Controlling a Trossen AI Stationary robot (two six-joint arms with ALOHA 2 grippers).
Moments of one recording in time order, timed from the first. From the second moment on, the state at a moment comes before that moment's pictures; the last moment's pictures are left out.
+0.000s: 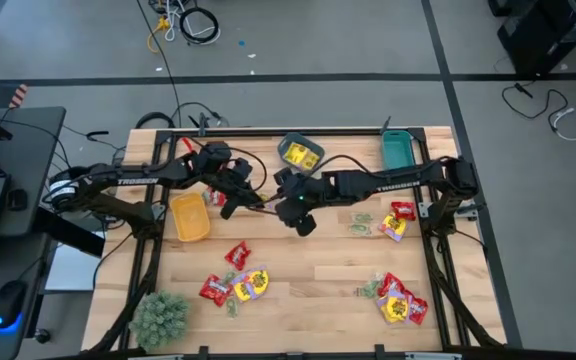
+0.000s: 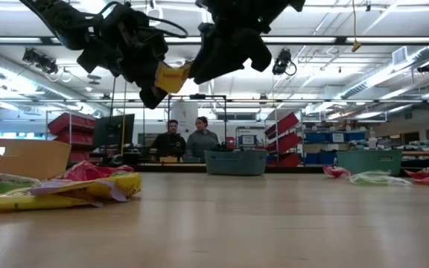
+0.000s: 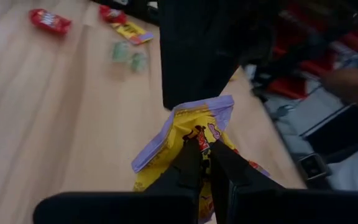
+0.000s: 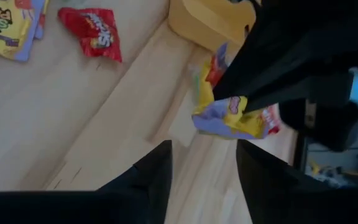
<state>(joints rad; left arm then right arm) 0.40 1.27 0.67 0.12 0.73 -0.16 0.01 1.80 1.44 -0.39 0.12 -0.70</state>
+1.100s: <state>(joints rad) 0.40 1.27 0.67 0.13 0.87 -0.22 0.08 1.80 1.44 -0.28 0.24 -0.94</state>
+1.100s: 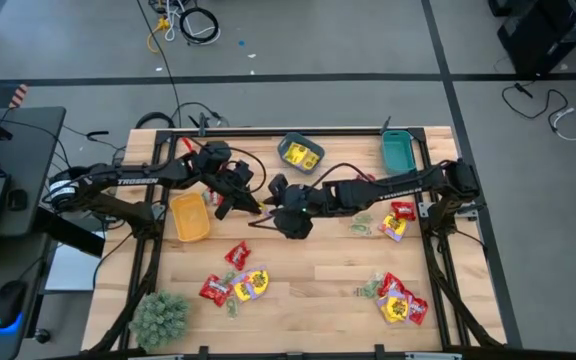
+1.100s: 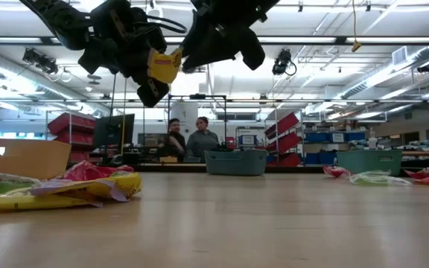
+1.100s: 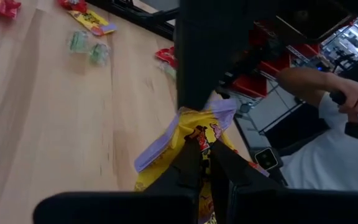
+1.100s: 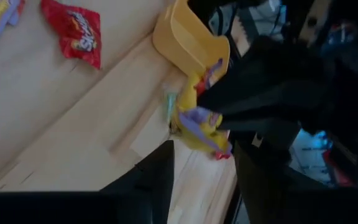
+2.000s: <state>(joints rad) 0.40 1.26 0.67 0.17 0.68 -0.06 0.06 1.81 1.44 -0.32 0.31 -0.79</state>
